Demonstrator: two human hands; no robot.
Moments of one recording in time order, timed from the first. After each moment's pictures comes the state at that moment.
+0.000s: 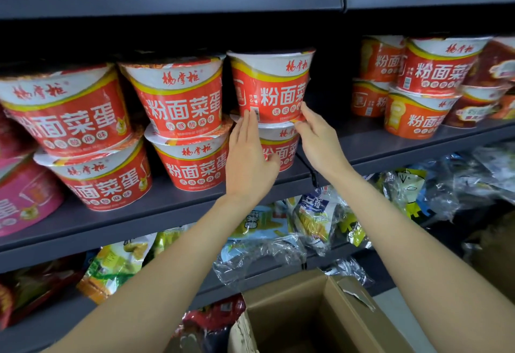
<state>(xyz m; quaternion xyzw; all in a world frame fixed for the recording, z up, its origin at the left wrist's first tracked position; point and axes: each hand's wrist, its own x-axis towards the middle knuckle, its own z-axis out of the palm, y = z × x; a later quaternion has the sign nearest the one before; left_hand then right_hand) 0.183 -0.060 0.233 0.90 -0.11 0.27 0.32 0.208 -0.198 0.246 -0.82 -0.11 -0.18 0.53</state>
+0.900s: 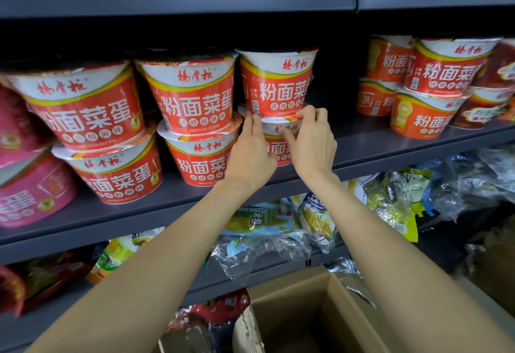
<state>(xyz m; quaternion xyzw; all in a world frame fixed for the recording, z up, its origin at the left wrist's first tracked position) 0.194 -0.047 0.241 0.94 -0.11 0.21 0.25 0.215 -0.163 0.235 -0.89 0.02 -0.37 0.27</state>
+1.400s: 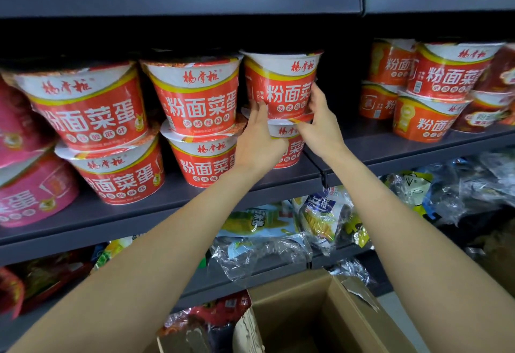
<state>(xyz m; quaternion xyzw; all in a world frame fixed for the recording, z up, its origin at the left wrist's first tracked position) 0.211 -0.050 0.253 0.87 -0.13 0.18 0.43 0.227 -0.181 0.261 -0.82 -0.12 -0.22 0.51</state>
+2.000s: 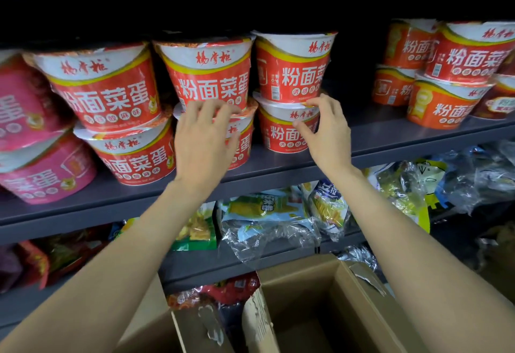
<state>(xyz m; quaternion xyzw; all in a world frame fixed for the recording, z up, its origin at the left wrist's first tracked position) 0.169 0.041 0.239 0.87 -0.14 0.47 0.06 0.211 -0.172 0.223 -0.88 -0.06 -0.34 0.34</state>
